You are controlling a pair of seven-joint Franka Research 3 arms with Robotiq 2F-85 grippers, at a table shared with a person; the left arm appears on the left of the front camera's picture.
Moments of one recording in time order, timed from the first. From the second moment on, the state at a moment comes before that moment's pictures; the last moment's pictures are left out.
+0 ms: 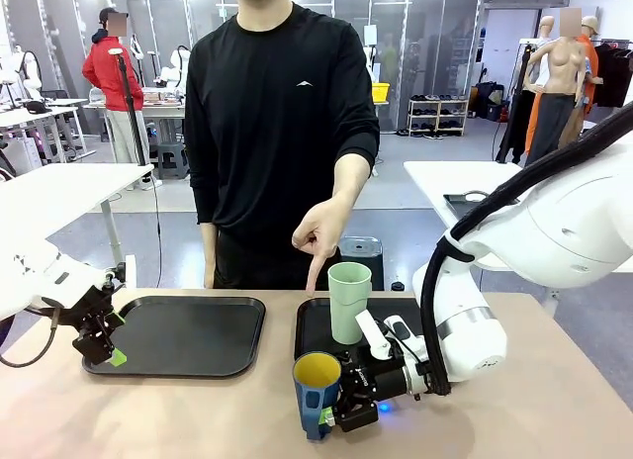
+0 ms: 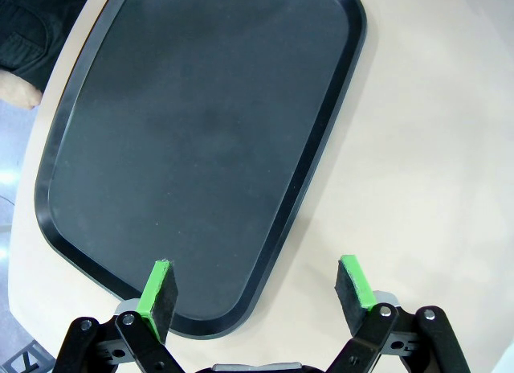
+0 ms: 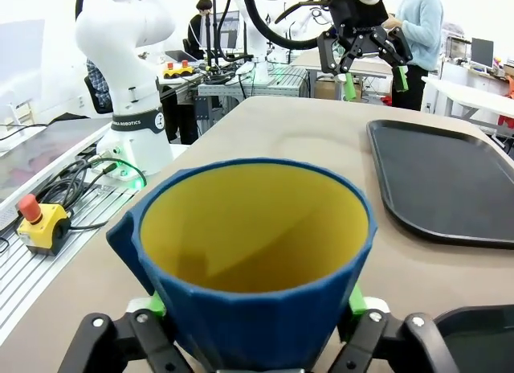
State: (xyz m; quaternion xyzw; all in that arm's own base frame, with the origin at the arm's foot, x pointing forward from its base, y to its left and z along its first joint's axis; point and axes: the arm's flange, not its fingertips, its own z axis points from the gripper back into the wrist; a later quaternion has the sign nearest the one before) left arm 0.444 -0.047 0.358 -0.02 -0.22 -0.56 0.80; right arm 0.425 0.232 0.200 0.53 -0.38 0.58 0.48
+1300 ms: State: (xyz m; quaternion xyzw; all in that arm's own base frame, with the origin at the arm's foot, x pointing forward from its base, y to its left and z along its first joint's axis) left arm 0.444 -0.047 0.358 -0.02 -0.22 -0.56 0.80; right arm 0.435 0.325 0.288 0.49 -0.48 0.53 0.50
